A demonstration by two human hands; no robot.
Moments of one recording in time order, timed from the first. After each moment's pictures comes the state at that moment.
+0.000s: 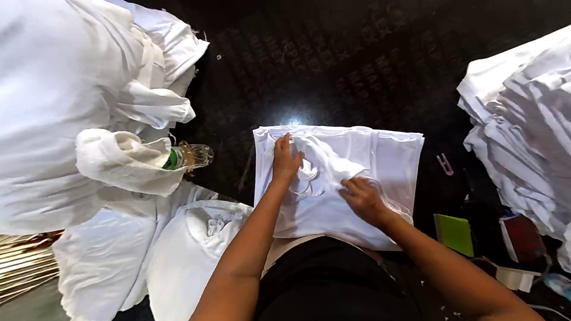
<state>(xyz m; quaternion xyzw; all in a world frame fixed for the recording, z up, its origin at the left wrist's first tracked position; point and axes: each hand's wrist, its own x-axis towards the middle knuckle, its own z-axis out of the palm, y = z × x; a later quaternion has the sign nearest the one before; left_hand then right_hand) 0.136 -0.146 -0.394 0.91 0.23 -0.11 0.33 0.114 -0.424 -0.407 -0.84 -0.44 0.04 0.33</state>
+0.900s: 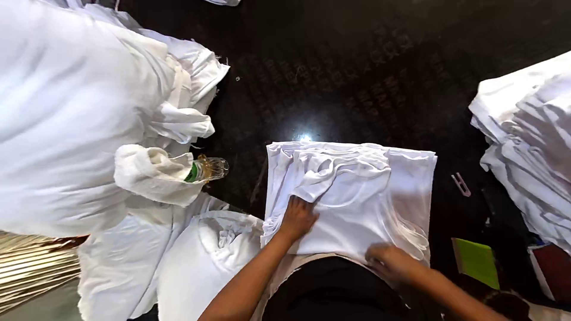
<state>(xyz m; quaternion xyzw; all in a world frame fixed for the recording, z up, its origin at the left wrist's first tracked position) 0.014 -0.157 -0.412 0.97 -0.02 -0.14 0.22 0.079 -0.476 -0.361 -0.70 -0.33 0.56 0.28</state>
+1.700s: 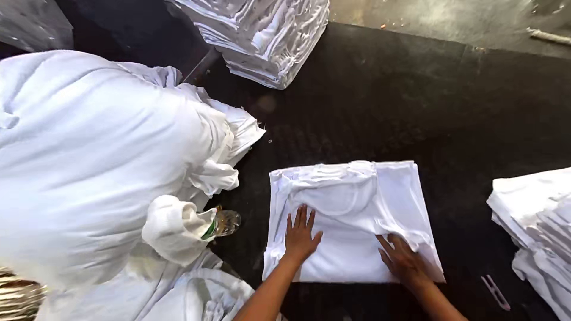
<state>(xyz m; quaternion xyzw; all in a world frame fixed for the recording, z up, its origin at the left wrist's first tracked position) 0.139 -0.104 -0.449 0.98 0.11 -0.06 0.12 0.223 -0.421 -0.453 -0.93 -0.32 0.04 0.19</state>
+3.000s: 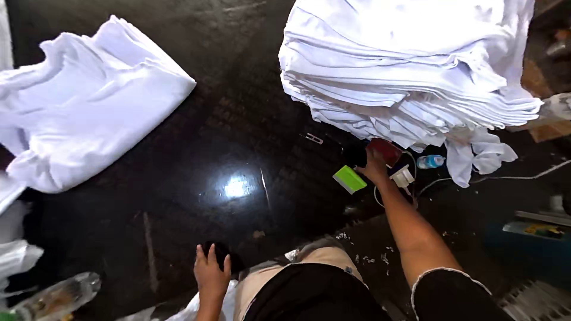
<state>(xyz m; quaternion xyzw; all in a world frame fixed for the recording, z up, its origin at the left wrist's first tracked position) -0.047 -0.163 -0.429 0.97 0.03 -0.10 0.20 0.059 -0.733 -0.417 -0.92 0.27 0.17 0.21</state>
